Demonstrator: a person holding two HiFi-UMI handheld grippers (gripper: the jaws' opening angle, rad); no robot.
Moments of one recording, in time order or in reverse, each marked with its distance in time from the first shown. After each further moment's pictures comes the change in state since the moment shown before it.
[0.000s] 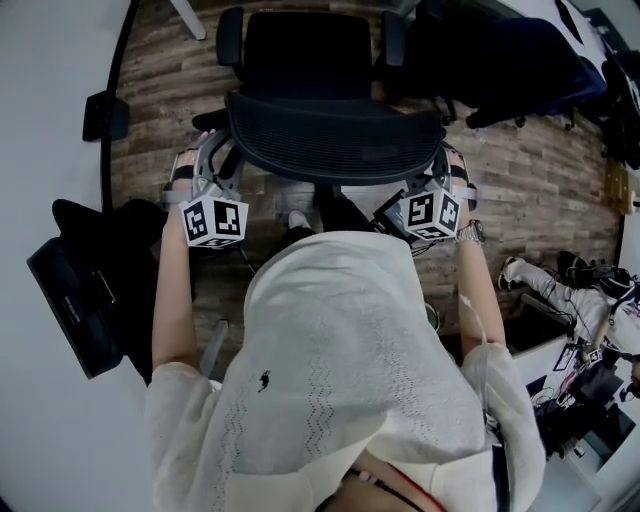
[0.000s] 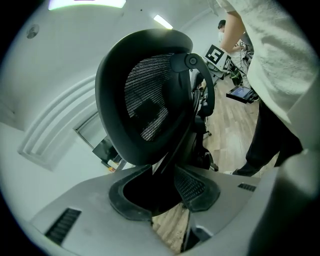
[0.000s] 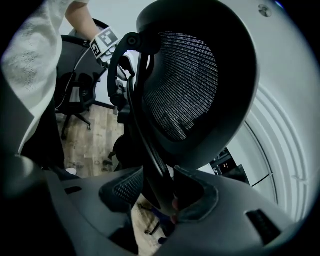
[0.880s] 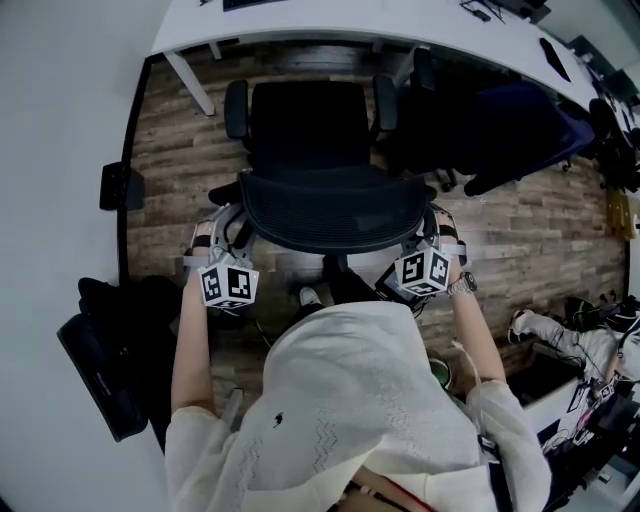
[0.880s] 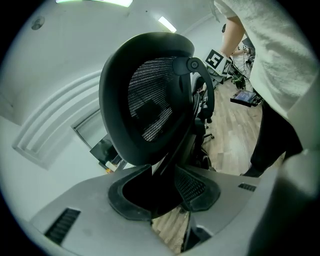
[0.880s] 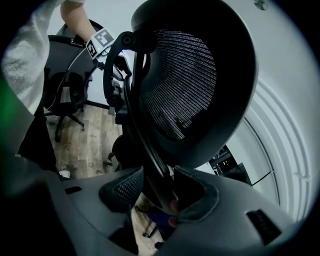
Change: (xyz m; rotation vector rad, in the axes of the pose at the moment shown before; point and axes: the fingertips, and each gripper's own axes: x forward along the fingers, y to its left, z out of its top) left arm 0.054 0.037 -0.008 -0.024 -0.044 -0.015; right arm 0.055 -0.040 0.003 0.031 0.016 -0.010
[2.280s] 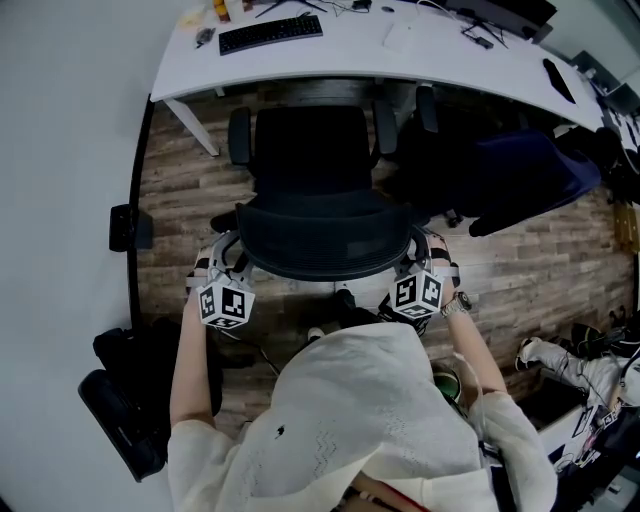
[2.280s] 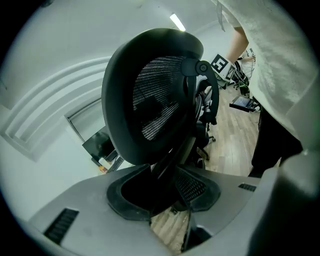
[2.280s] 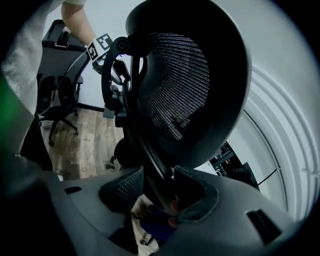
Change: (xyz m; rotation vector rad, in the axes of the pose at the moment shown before) left arm 0.087 0.071 -0.009 -0.074 0.006 -0.071; right arm 0.084 -0.067 0.012 0.043 -0.023 0.021
